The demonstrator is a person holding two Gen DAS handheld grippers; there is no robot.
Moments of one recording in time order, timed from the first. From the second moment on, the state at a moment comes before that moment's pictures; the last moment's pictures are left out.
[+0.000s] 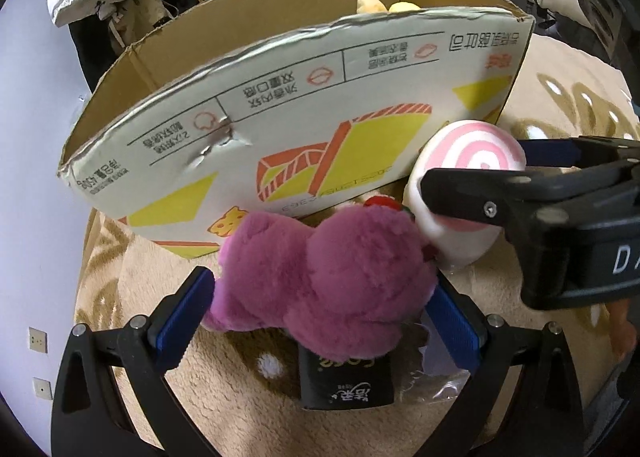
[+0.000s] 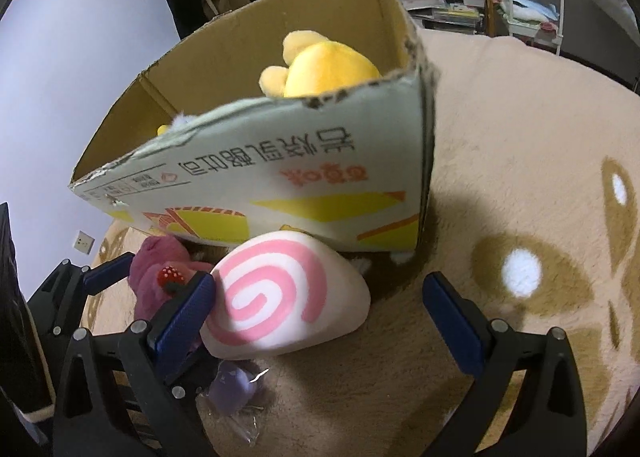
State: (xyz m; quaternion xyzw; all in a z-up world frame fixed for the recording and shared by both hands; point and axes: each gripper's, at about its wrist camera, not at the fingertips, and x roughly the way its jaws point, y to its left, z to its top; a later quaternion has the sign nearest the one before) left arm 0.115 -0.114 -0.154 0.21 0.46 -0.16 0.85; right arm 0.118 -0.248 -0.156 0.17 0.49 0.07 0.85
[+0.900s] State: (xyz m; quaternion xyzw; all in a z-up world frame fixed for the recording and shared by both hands) left arm 0.139 -0.081 -0.155 0.13 0.51 -0.16 0.84; right arm 0.122 -0.240 -0.157 0.19 0.49 0.10 0.85
